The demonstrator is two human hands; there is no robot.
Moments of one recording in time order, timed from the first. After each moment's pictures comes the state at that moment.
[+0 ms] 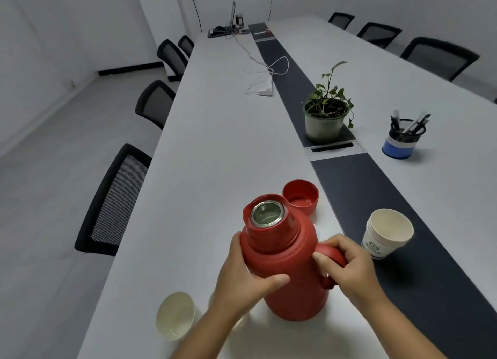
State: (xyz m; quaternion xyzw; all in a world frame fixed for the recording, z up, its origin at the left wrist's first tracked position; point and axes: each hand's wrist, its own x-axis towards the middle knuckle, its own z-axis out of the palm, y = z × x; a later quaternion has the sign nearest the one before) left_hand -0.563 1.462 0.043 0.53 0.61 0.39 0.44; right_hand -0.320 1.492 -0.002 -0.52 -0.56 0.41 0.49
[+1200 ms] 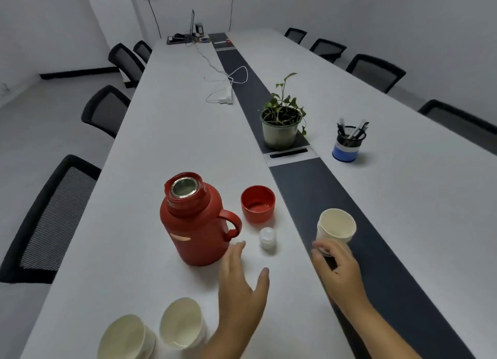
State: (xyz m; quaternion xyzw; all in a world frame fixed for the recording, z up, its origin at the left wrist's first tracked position) left_hand -0.486 1.477 -0.049 0.59 0.64 0.40 0.28; right_hand -0.248 1.488 -0.056 -0.63 -0.58 0.23 0.47
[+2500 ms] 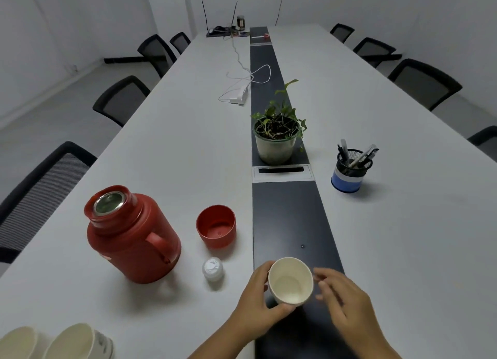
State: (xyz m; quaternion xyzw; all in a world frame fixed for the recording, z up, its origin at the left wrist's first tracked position) left_hand -0.322 1.552 -0.062 0.59 0.55 0.37 0.46; right_hand -0.083 1.569 -0.080 -0.51 -0.70 0.29 0.41
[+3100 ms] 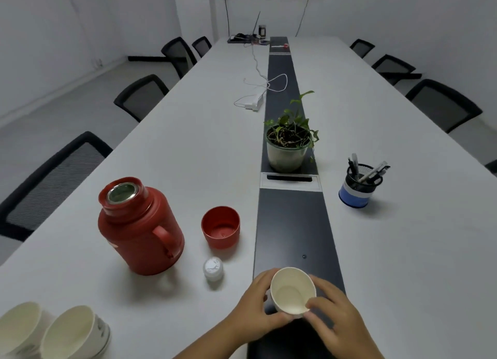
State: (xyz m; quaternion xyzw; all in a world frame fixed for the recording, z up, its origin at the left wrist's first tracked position) left_hand -0.320 1.555 -0.059 0.60 0.53 0.36 0.47; right_hand -0.072 1.584 -0.090 -0.40 -0.83 0.22 0.32
